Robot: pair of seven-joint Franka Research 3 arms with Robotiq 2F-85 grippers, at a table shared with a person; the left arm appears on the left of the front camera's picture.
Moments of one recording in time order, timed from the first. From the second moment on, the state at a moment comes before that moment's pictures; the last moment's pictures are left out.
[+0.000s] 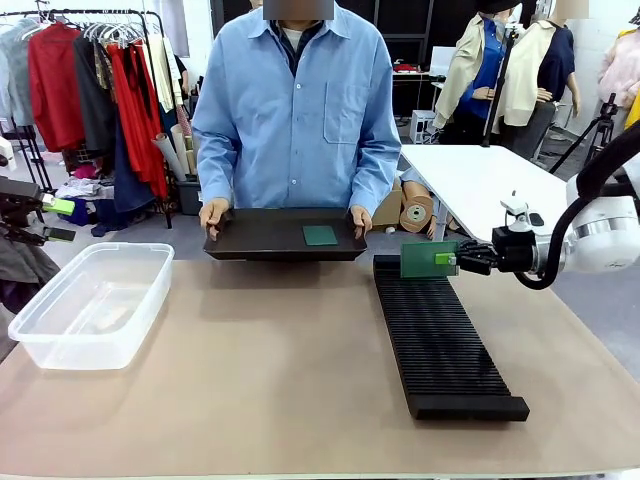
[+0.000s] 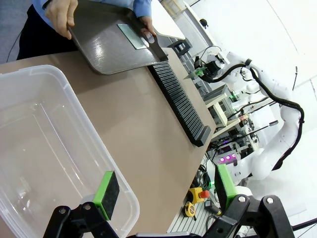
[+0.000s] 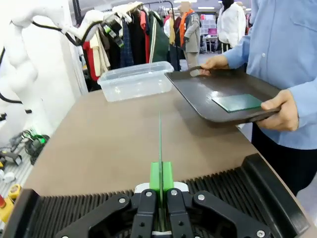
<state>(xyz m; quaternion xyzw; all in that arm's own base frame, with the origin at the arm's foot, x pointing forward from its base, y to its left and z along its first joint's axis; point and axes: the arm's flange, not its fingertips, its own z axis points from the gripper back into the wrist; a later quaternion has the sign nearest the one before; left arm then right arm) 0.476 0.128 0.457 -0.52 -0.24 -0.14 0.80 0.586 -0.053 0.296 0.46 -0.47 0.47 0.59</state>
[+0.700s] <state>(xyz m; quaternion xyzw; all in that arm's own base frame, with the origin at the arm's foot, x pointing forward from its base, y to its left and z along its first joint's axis) 0.476 0.128 0.457 -0.52 -0.24 -0.14 0.80 0.594 -0.040 0.245 0.46 -0.47 0.49 0.57</state>
